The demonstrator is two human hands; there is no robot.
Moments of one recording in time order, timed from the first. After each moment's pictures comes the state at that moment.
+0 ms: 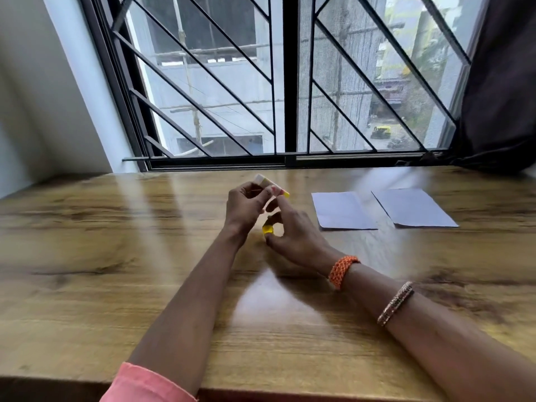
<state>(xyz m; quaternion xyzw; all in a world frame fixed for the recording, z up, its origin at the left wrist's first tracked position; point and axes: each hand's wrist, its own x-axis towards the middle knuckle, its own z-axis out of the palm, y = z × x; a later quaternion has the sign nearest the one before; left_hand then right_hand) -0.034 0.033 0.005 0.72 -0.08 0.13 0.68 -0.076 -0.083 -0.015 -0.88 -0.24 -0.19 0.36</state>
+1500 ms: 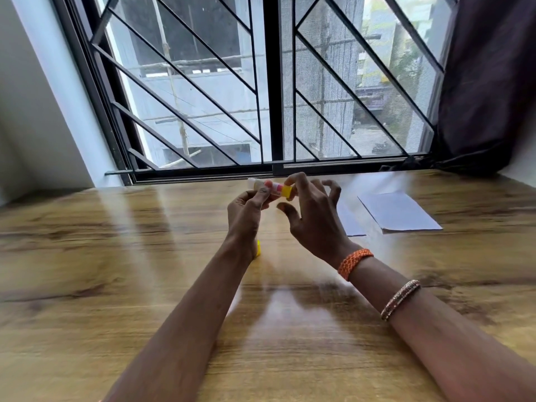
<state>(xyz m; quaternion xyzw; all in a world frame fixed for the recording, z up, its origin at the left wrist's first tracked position) -0.066 -0.001 0.028 0.62 -0.02 0.08 0.78 -0.063 -0.116 0.005 -0.85 -0.18 -0.45 0.23</state>
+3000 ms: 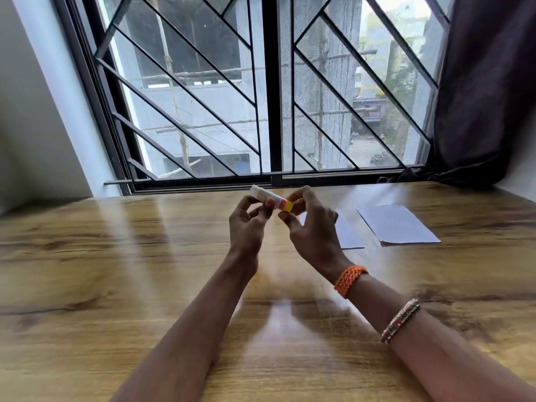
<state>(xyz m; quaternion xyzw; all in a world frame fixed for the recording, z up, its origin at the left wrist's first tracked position) -0.058 -0.003 0.017 0.58 -0.12 0.12 0.79 -0.069 -0.113 0.007 -0.83 -0.09 -0.38 0.40</state>
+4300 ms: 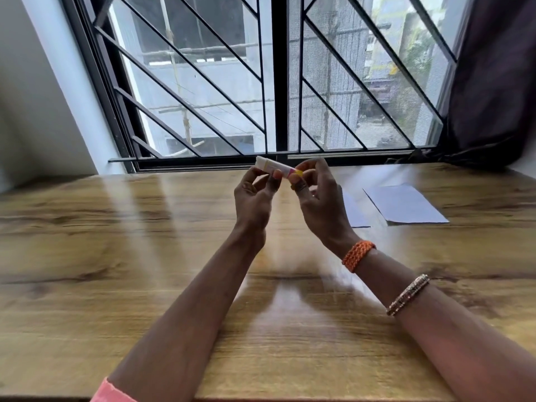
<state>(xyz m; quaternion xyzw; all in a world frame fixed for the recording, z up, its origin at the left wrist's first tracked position) -0.063 -0.006 0.025 0.56 -0.13 0.15 0.81 -0.070 -0.112 0.016 -0.77 -0.15 -0.37 0.50</state>
